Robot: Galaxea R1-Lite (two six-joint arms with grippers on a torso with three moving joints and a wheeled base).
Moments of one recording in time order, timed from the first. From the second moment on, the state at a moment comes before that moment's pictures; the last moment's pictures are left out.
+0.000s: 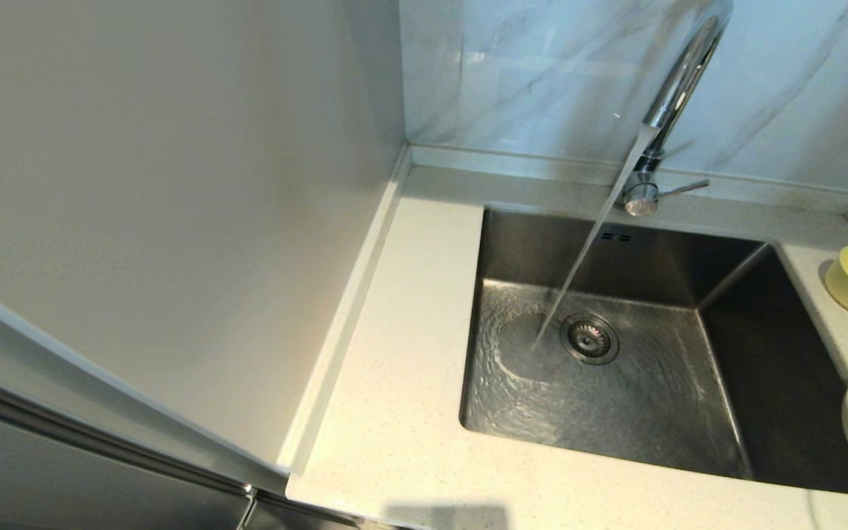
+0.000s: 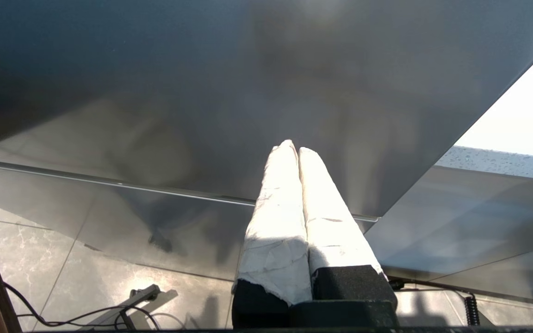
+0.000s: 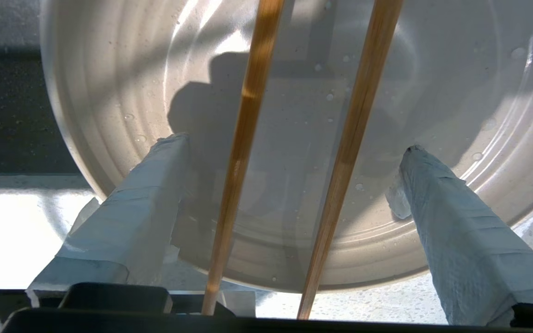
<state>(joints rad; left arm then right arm) 0.00 0.00 0.00 0.00 0.00 0.00 -0.78 1.70 -1.08 0.60 0.27 -0.47</state>
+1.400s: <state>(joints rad) 0.00 0.00 0.00 0.00 0.00 0.00 -0.77 1.54 -1.02 0.60 0.29 -0.46</state>
